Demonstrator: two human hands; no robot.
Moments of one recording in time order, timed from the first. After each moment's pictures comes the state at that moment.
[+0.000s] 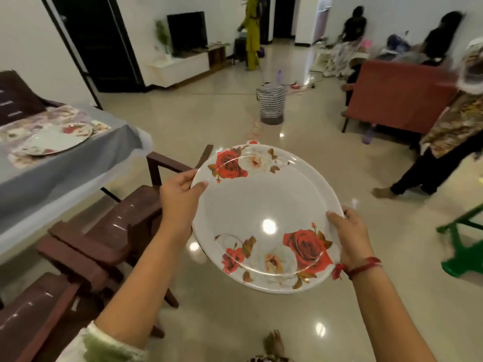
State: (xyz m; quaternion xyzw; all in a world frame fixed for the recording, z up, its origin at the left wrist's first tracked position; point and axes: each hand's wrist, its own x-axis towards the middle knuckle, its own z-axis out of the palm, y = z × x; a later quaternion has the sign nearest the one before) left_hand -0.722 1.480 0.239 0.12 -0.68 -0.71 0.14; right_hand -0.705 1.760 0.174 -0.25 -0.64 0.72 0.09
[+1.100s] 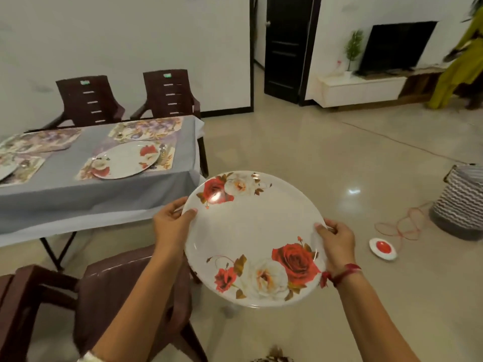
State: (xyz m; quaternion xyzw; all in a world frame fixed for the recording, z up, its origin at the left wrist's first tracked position) left_hand -1.356 1.398 0.207 0.46 -0.56 -0.58 0.39; right_hand -1.566 1.590 0.148 0.03 -0.72 0.67 -0.17
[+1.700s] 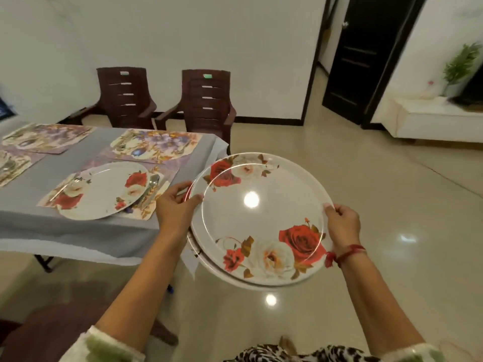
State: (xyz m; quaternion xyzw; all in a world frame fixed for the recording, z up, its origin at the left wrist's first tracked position) left_hand -1.659 1.120 0.198 0.50 -0.50 -0.50 0.50; right_hand -1.930 1.248 0.159 0.17 -0.76 0.60 -0.18
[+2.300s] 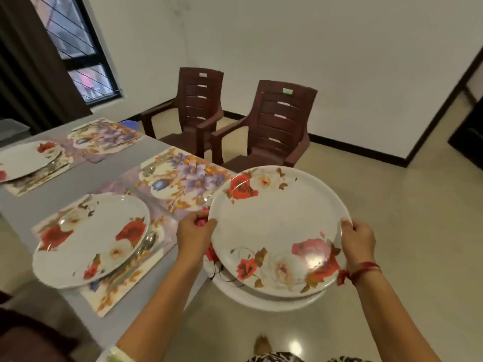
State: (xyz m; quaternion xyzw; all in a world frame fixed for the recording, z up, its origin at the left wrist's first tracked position) left_hand -1.819 0.806 0.151 0.66 -0.39 -0.39 0.51; right_hand -2.115 0.812 0.141 0.33 -0.75 0.51 -0.27
